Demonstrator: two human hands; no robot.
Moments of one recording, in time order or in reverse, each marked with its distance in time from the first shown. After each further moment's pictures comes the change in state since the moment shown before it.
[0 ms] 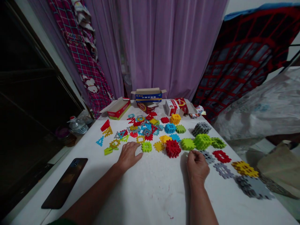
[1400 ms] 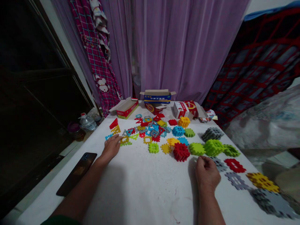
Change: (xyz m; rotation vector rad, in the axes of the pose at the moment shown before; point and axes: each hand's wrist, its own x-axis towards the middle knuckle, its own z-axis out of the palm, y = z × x) left_hand -0.016 -0.111 -0.039 0.079 0.123 -0.348; right_hand 0.000 -0.001 -0.003 -0.041 -0.026 -0.004
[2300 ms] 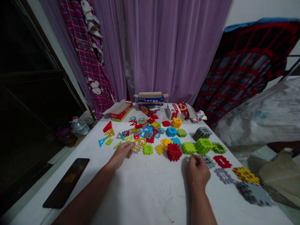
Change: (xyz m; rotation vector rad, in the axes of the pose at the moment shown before) left_hand -0.009 0.082 0.028 -1.261 -0.303 -0.239; right_hand 0.000 0.002 0.001 0.030 0.031 -0.034
